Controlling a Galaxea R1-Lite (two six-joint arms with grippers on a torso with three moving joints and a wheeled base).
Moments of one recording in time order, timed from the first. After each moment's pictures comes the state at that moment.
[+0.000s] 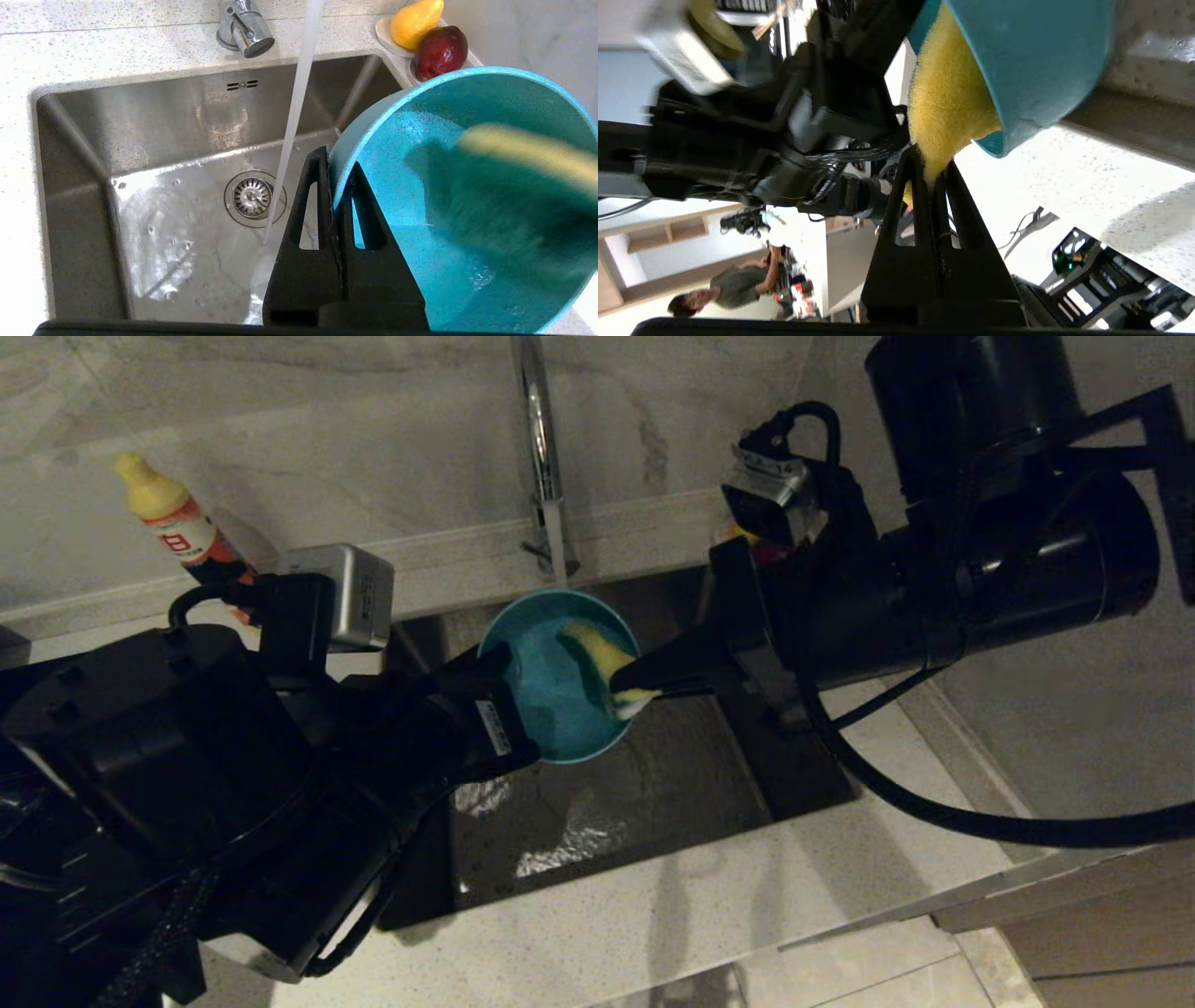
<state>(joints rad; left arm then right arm) -0.80 1.55 -0.66 -1.05 0.52 -0.05 0.76 1.75 -1.78 0.47 0.49 0.62</state>
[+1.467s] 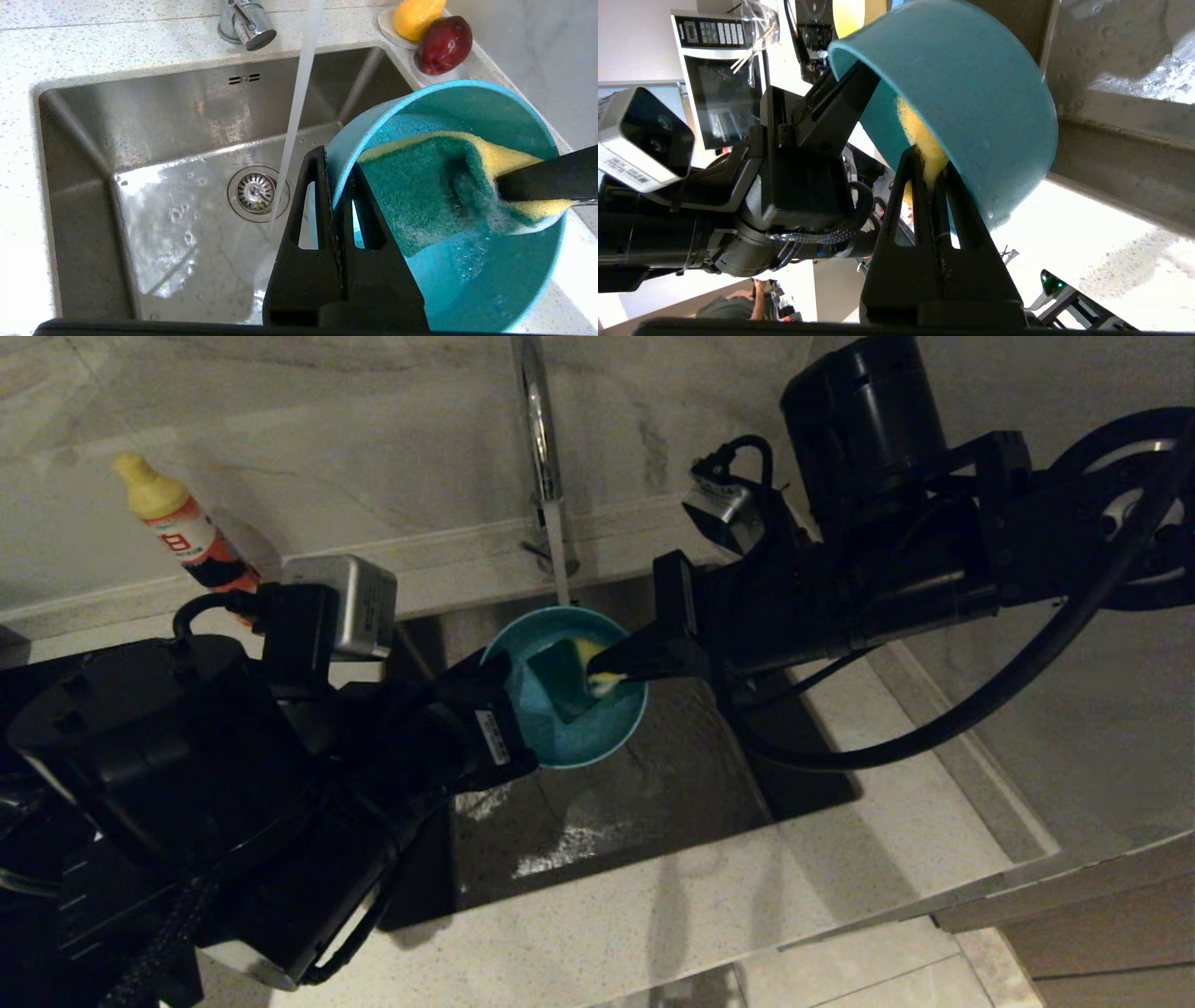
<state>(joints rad) -0.80 1.55 -0.64 -1.05 0.52 -0.05 0.72 1.88 -1.89 0.44 0.43 0.63</state>
